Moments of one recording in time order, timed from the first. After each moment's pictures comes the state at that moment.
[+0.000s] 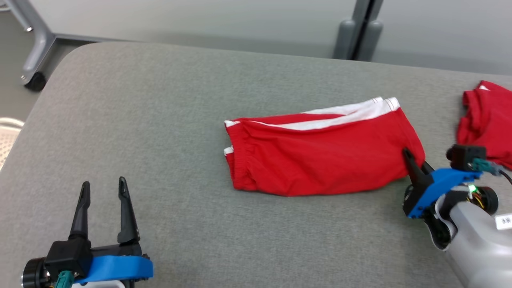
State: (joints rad) left arm 0.00 0.05 0.03 0.07 -0.12 -0.02 -0.26; right arm -0.71 -0.31 0.57 1.09 0.79 0.13 -0.26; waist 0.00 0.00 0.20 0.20
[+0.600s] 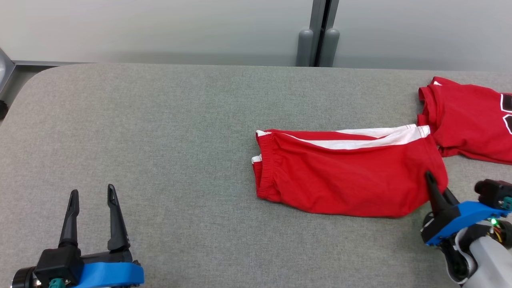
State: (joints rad) left arm 0.03 0.05 0.08 0.07 -0.09 -0.03 -0.26; right arm -0.42 -0.36 0.31 0.80 0.75 0.13 -0.26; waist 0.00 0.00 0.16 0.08
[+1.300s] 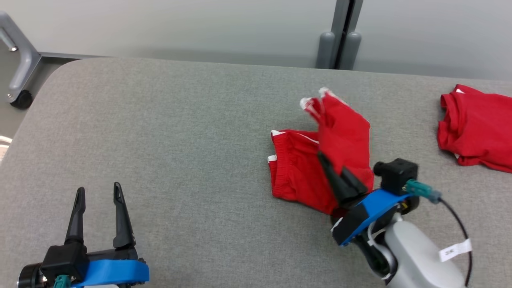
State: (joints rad) left arm 0.02 0.05 0.06 0.08 -0.10 -0.02 -0.26; right arm -0.44 -0.18 0.47 0.46 0.57 0.13 -0.19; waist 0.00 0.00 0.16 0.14
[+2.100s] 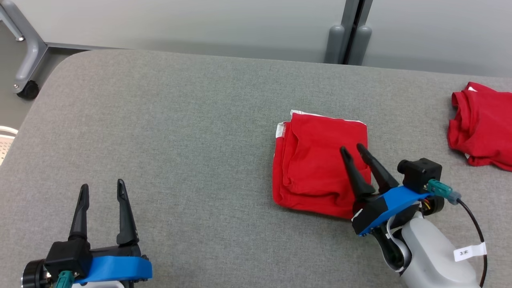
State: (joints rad) left arm 0.00 0.05 0.05 0.09 -0.11 -0.02 -0.26; right arm -0.46 -0.16 0.37 0.58 0.51 0.13 -0.26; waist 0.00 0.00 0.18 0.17
